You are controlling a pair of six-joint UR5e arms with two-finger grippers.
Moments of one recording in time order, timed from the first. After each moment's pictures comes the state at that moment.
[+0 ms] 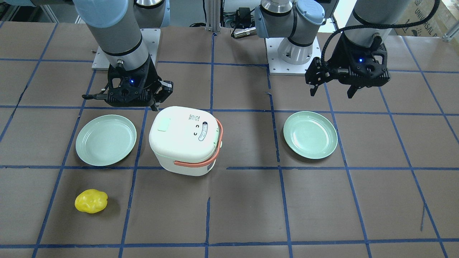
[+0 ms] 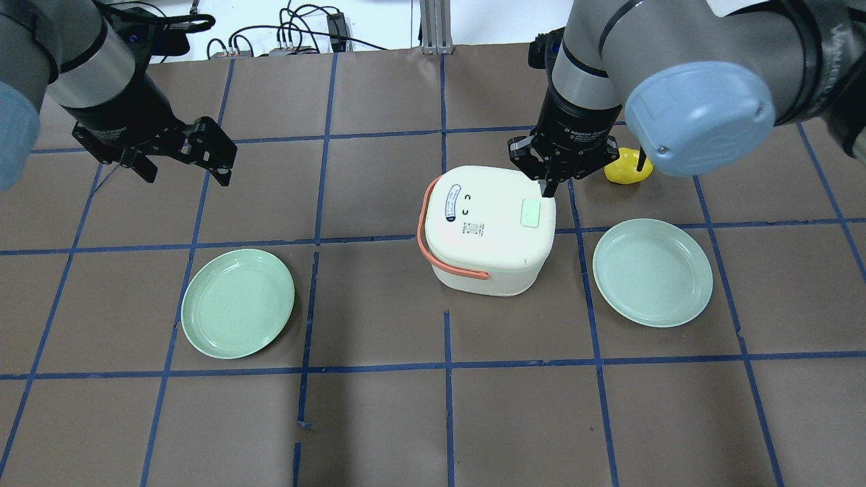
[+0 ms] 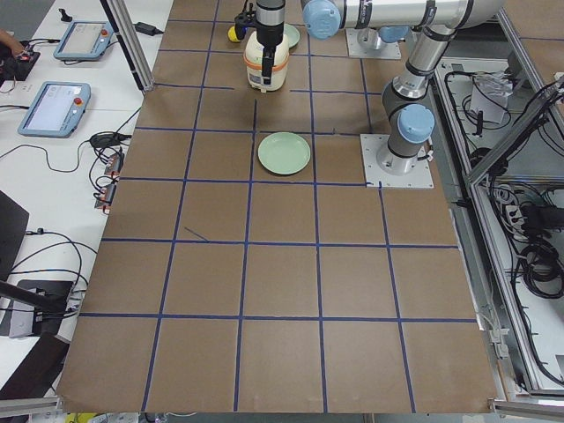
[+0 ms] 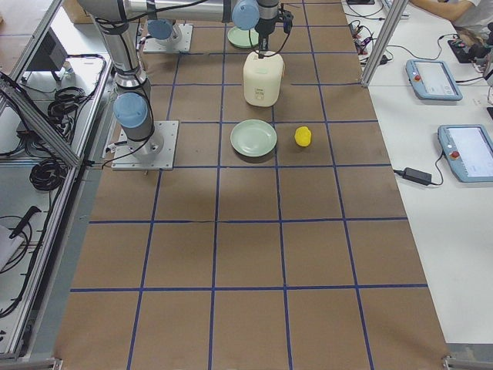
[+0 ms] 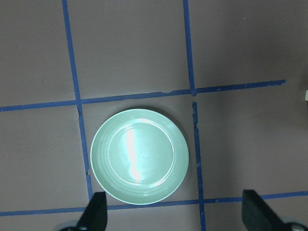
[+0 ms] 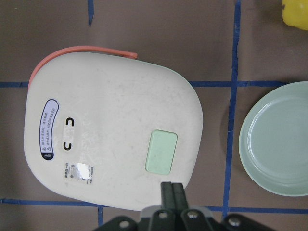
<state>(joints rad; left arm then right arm) -1.48 -1.52 -1.65 -1.51 1.61 0.17 1.73 -1.48 1.63 -1.70 -1.50 0.15</state>
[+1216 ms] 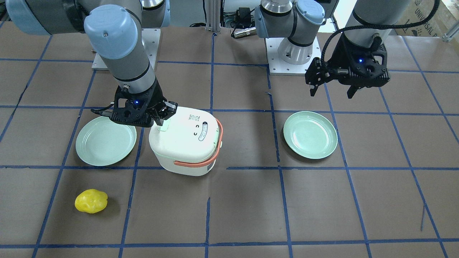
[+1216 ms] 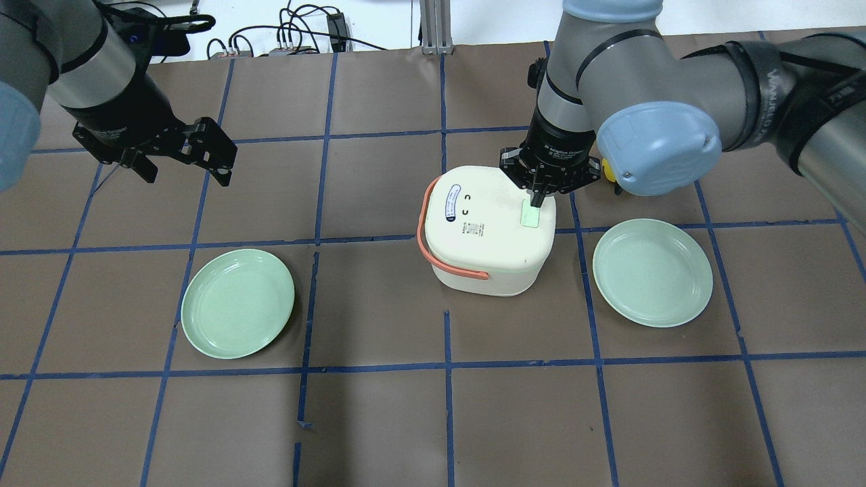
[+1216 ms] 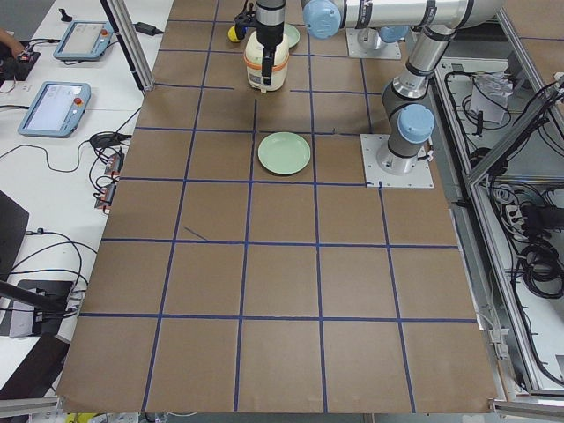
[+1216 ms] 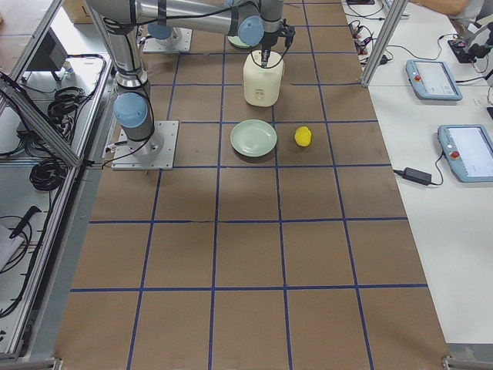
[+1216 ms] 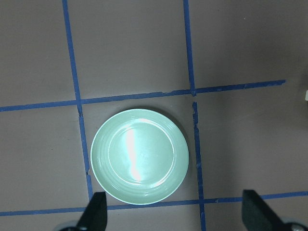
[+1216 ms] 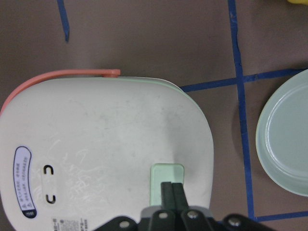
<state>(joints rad) -1.48 -1.52 -1.65 -1.51 1.61 0.17 1.73 -1.42 1.69 -1.82 -1.49 0.32</state>
